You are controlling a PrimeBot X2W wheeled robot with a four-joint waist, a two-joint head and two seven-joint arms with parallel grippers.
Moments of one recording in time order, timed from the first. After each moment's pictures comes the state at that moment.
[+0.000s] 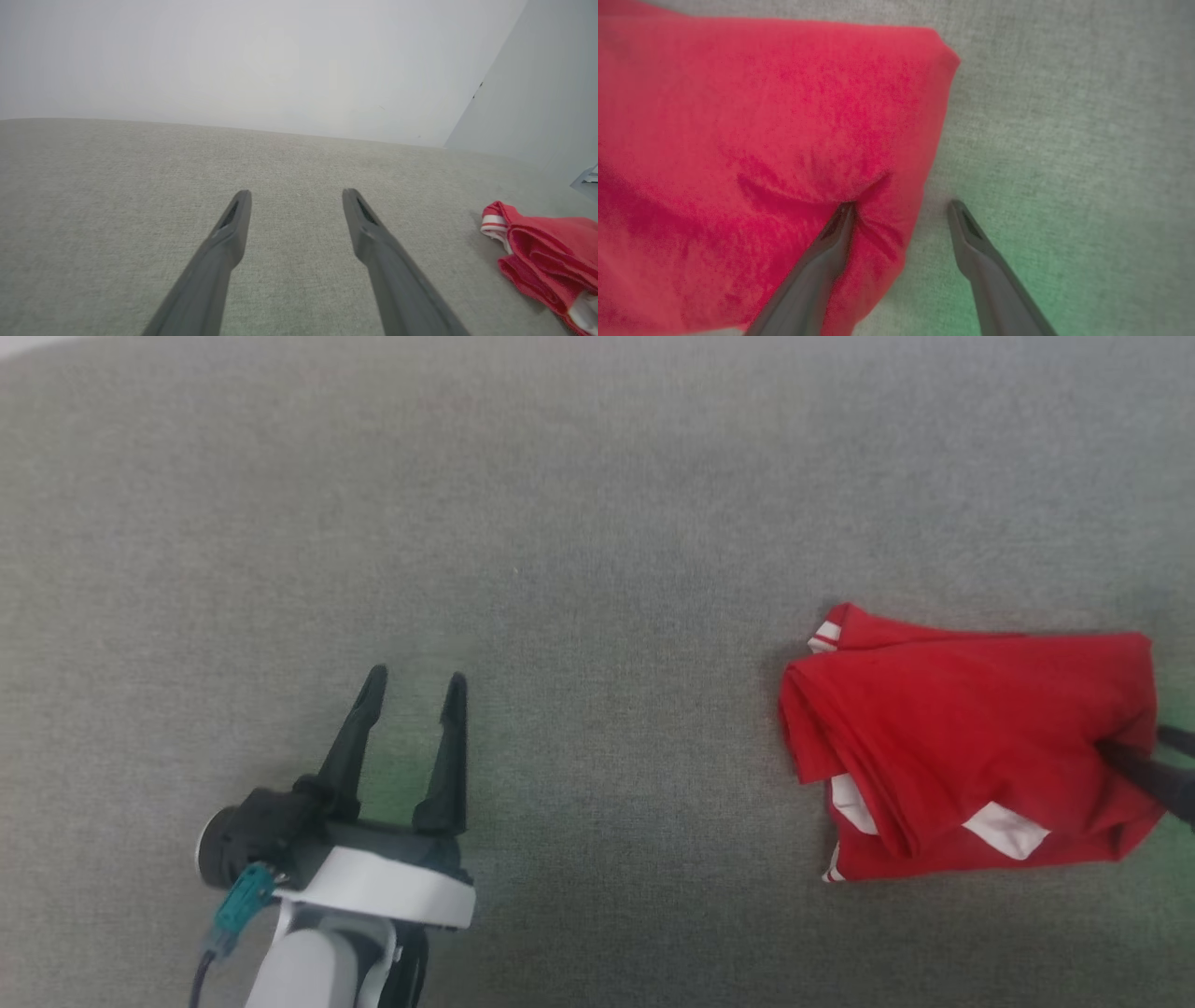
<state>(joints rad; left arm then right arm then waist) -0.13 0.05 -0.09 0.05 -0.23 -0.10 -0.26 -0.35 -0.86 0.35 0.26 0.99 0.13 0.55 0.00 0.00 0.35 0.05</state>
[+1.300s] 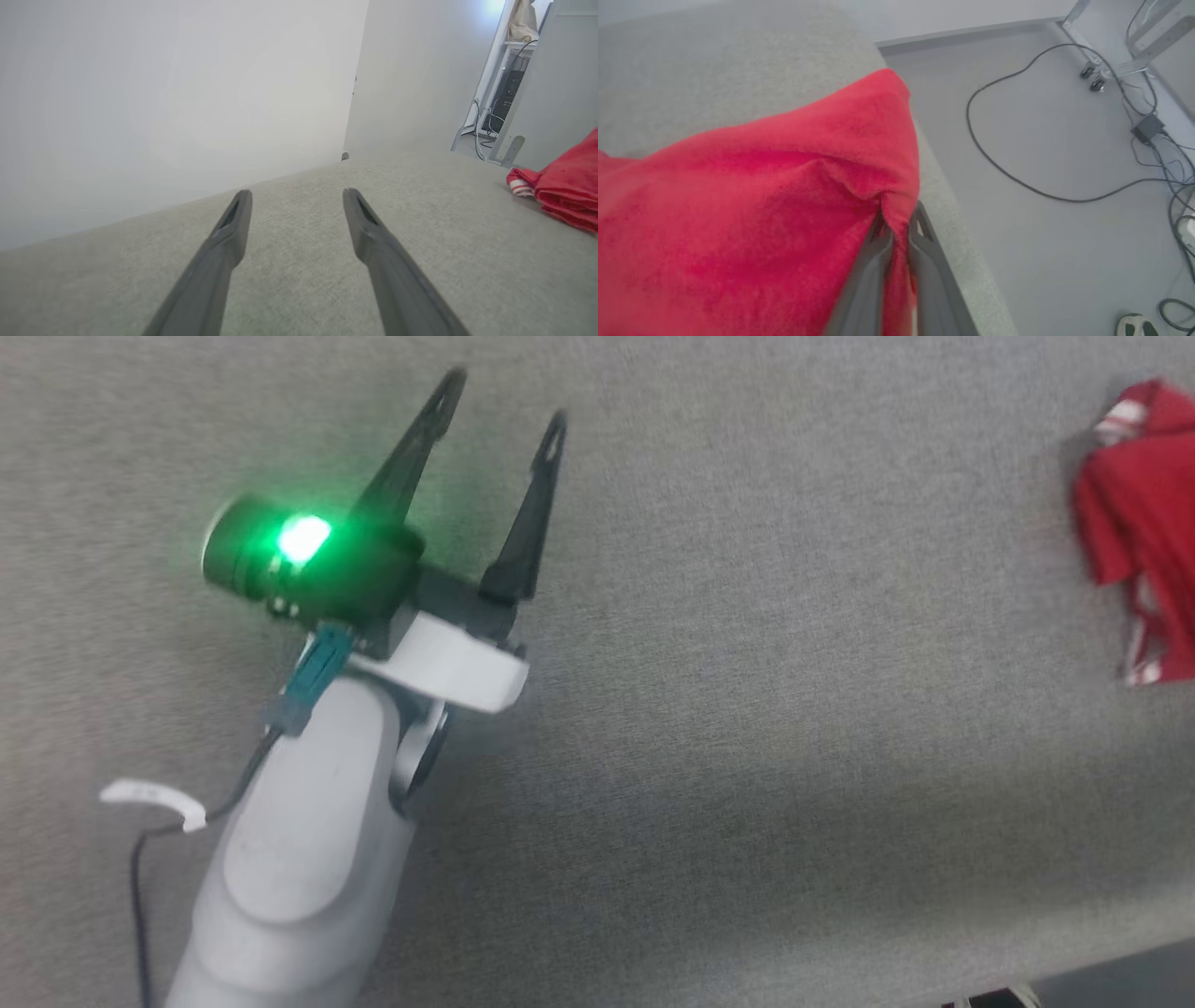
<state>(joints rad) -0.61 0.09 -0.22 0.16 -0.06 -0.13 -0.26 -0.66 -0.94 0.27 0.69 1.06 0.13 0.08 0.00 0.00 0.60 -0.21</state>
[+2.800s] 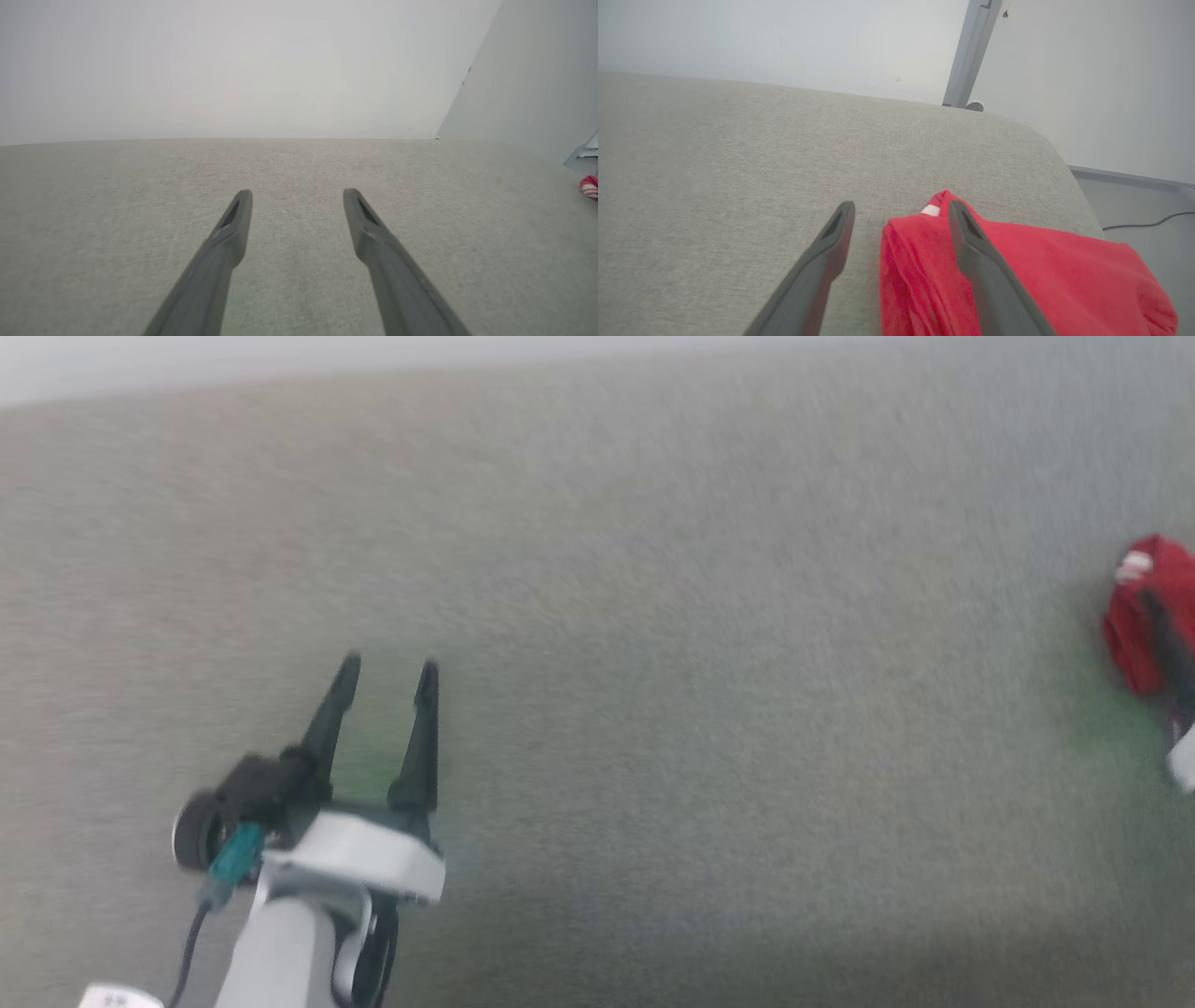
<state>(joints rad) -0.24 0.06 -0.03 0.21 -0.17 -0.12 -0.26 -0.62 -0.74 0.51 0.69 0.79 0.13 -0.26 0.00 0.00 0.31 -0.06</state>
